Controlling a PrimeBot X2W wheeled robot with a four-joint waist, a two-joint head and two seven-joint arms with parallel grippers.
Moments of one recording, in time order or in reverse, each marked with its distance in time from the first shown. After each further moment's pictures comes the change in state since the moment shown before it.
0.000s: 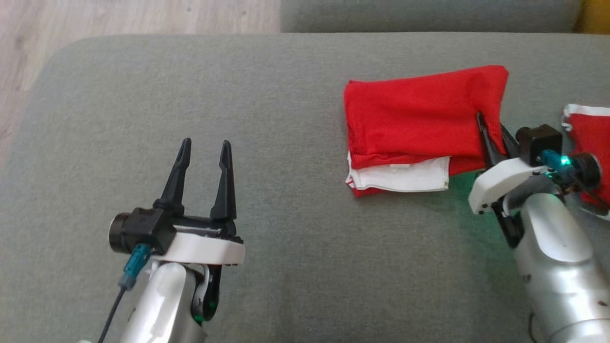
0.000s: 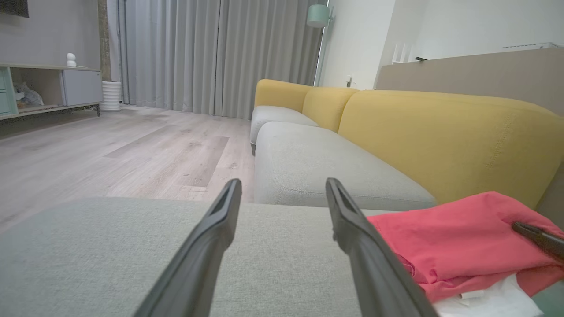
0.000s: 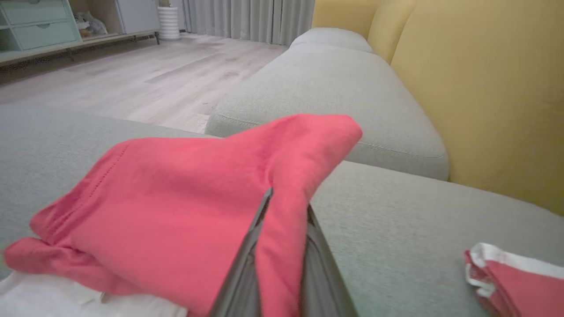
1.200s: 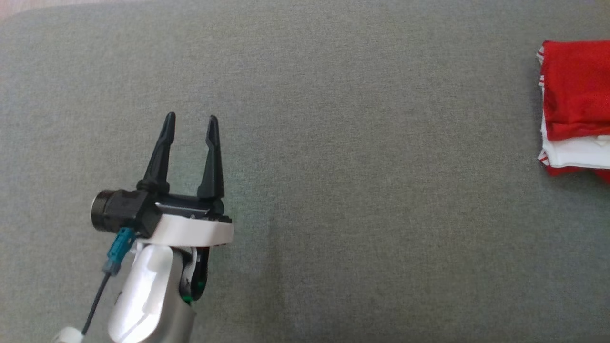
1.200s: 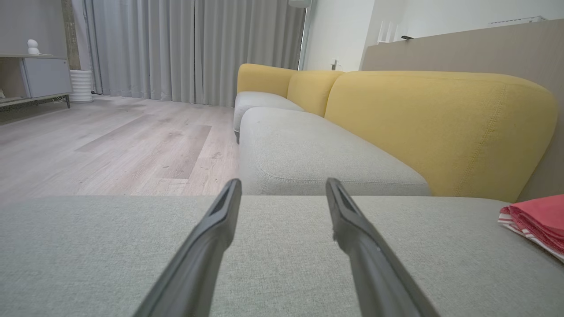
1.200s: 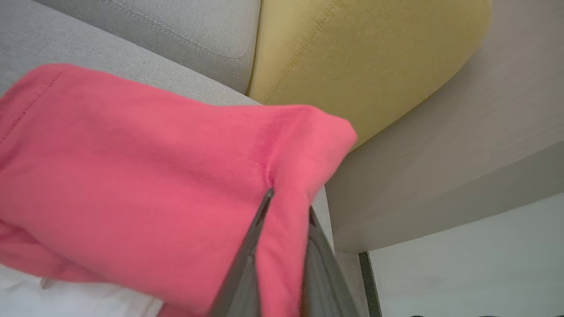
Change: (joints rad) left arm -0.052 0.000 0.049 -0.022 0.046 -0.026 0.000; right arm 0.023 -0.618 0.052 -0.143 0.141 0.000 0.298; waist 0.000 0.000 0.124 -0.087
